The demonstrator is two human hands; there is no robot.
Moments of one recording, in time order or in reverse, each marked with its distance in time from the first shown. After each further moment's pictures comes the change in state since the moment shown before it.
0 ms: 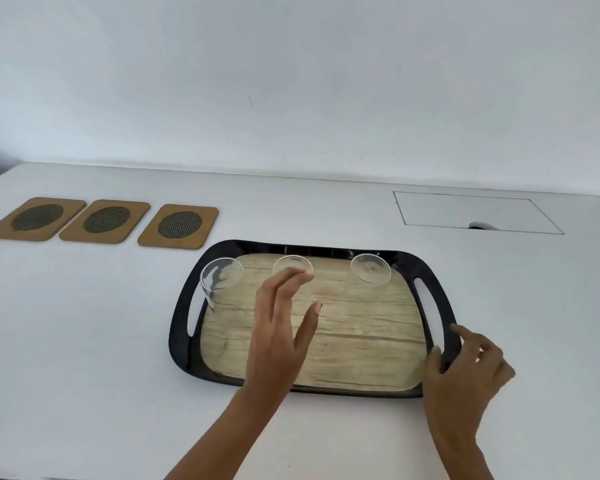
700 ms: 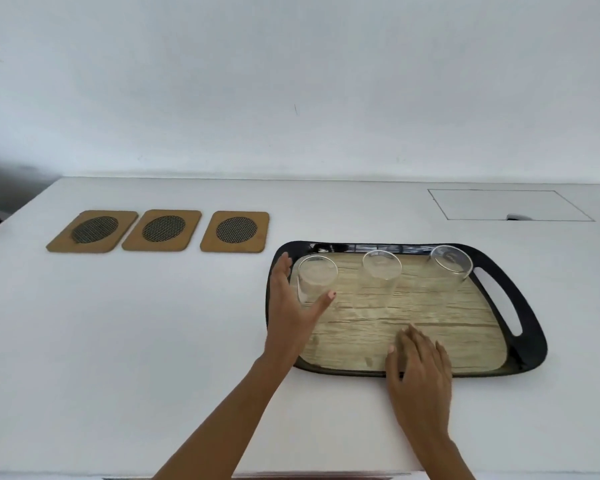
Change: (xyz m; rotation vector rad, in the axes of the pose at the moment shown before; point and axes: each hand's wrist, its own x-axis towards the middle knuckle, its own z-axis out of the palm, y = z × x) left_hand 0.017 -0.102 -0.095 -0.245 -0.247 -0.593; right_hand -0.133 -0.101 0.057 -0.151 -0.226 -0.322
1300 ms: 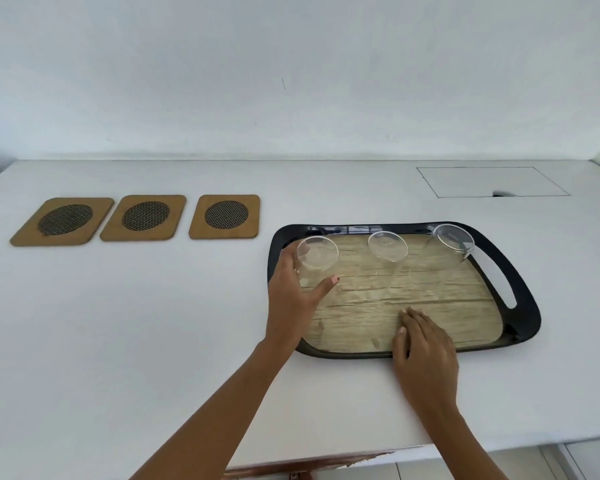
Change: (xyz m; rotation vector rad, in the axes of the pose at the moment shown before) left_hand 0.012 -0.012 -0.012 -0.074 -0.042 0.082; right_hand 0.001 -0.002 0.007 -0.080 0.154 -0.056
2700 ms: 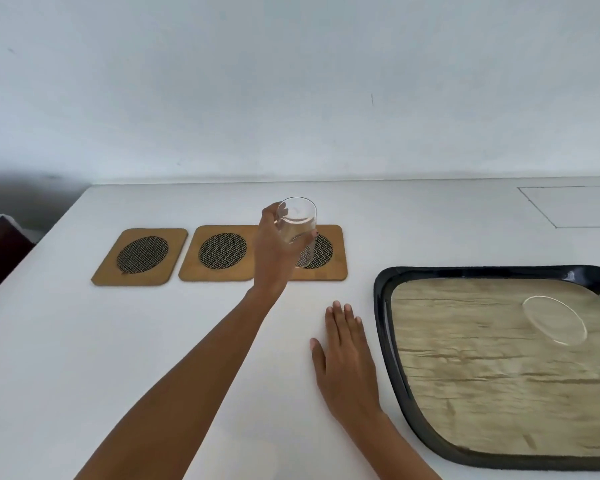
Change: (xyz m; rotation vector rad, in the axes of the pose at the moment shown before) left_hand 0.195 -0.058 -0.153 0.073 0.163 0.004; right_hand 0.035 -0.256 0.131 0.140 -0.328 -0.196
